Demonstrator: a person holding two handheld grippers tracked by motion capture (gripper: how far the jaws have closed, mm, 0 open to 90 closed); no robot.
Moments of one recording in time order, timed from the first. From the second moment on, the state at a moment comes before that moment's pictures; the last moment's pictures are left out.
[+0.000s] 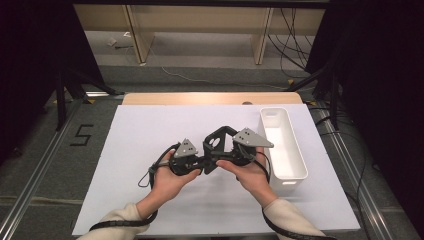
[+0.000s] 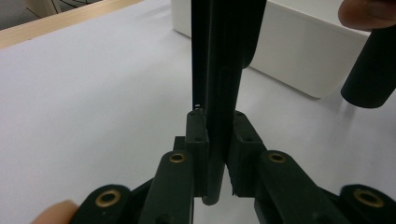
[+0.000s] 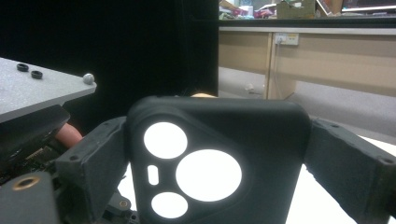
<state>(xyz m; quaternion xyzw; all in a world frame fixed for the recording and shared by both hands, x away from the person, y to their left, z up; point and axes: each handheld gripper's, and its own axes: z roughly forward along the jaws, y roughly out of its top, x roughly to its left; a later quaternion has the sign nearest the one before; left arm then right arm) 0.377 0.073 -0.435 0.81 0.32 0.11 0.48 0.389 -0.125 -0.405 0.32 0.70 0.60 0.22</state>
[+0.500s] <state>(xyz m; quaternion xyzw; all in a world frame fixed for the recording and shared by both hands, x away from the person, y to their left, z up) 0.378 0.073 -0.436 0.81 0.32 0.12 0.49 0.386 -0.125 -0.404 0.33 0.70 0.60 0.22</state>
